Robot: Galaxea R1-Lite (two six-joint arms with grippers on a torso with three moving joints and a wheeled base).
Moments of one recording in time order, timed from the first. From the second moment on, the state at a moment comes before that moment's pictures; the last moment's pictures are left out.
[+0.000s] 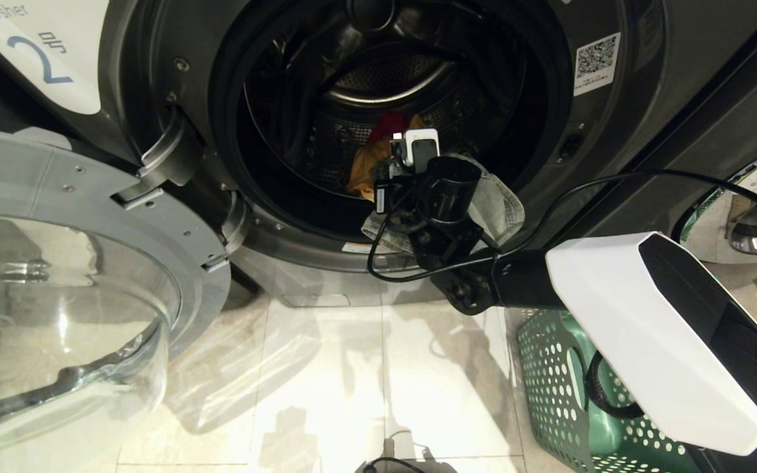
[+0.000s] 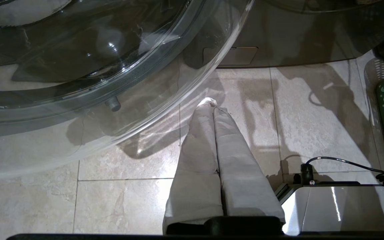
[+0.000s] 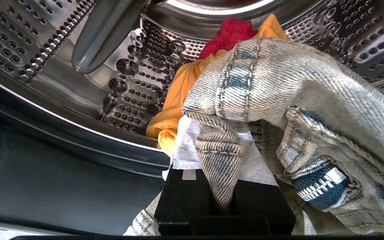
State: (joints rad) left arm 0.00 0.00 0.00 0.00 0.00 0.00; right arm 0.65 2.45 -1.95 -0.82 -0.43 -0.12
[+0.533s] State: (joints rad) left arm 0.00 0.00 0.00 0.00 0.00 0.00; right arm 0.65 2.43 -1.95 -0.93 -0.39 -0.14
